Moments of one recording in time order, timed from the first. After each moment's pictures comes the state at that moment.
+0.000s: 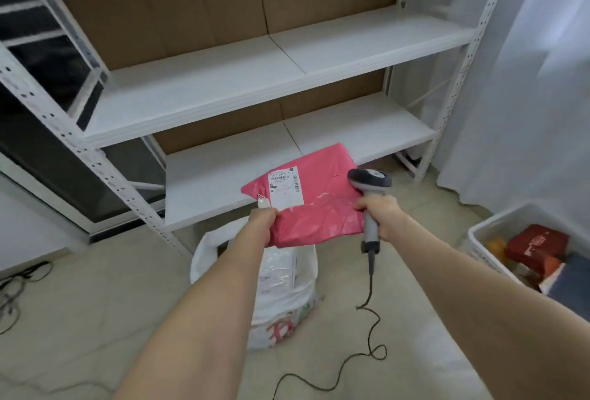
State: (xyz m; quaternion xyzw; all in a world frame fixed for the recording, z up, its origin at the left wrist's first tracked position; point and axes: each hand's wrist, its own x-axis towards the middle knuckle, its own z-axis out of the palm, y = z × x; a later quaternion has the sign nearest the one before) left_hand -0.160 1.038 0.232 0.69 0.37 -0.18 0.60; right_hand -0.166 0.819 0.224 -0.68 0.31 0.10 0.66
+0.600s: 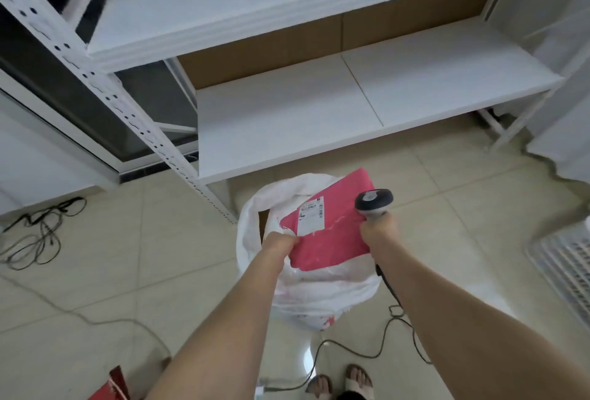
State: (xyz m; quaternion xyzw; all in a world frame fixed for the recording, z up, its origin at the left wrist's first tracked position) left_hand -0.124 1.202 0.047 0.72 0.41 -0.25 0.51; right_hand -0.089 1.018 0.011 -0.80 0.34 0.17 0.47
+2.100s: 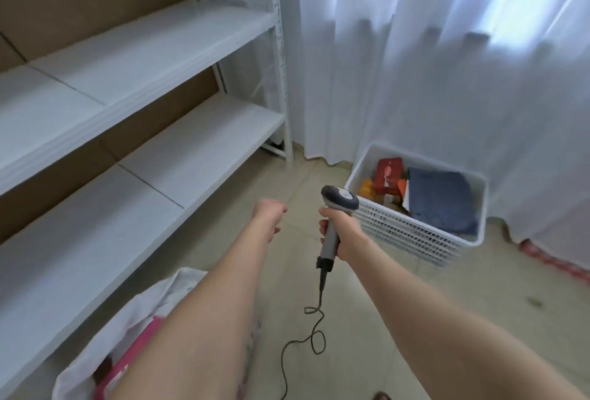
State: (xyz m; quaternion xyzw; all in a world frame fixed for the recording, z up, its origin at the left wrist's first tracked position) left_hand -0.084 0.796 0.172 0.81 0.05 -0.32 0.48; right_hand -0.202 0.705 0.163 -0.40 0.49 -0.07 0.77
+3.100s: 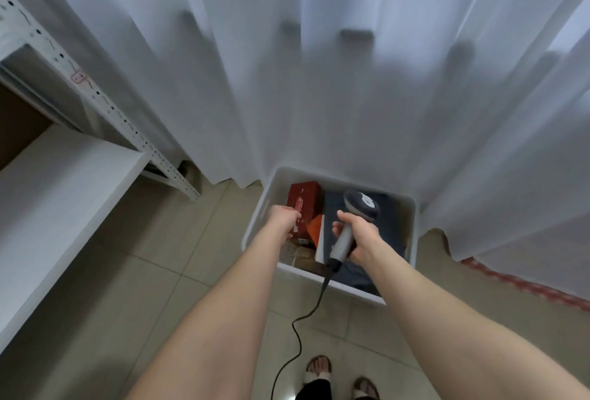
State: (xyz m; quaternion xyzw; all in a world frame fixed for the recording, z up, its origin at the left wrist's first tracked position) left_hand -0.075 0.213 0.059 0.81 0.00 -0.45 0.38; right_hand -0.209 0.144 0.050 -0.20 0.60 -0.14 0.76
